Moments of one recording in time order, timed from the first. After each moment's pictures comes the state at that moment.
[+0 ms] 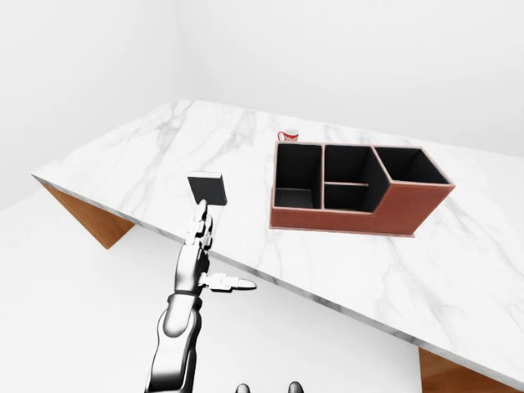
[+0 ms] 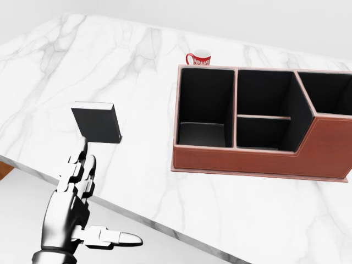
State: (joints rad) left arm 0.10 0.01 -0.01 -0.13 -0.01 -0.09 -0.11; right arm 0.18 -0.48 -1.21 0.08 0.64 0.09 0.02
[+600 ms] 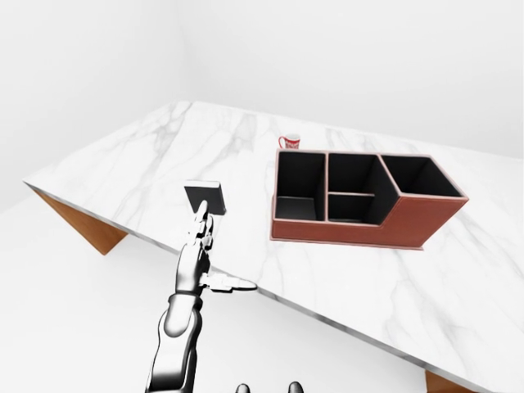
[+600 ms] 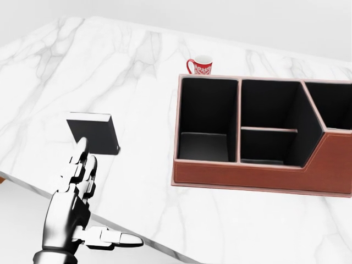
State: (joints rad) left arm 0.09 0.01 -0.01 -0.12 0.00 -0.09 -0.11; right arm 0.18 -0.48 -1.21 0.08 0.63 0.09 0.03
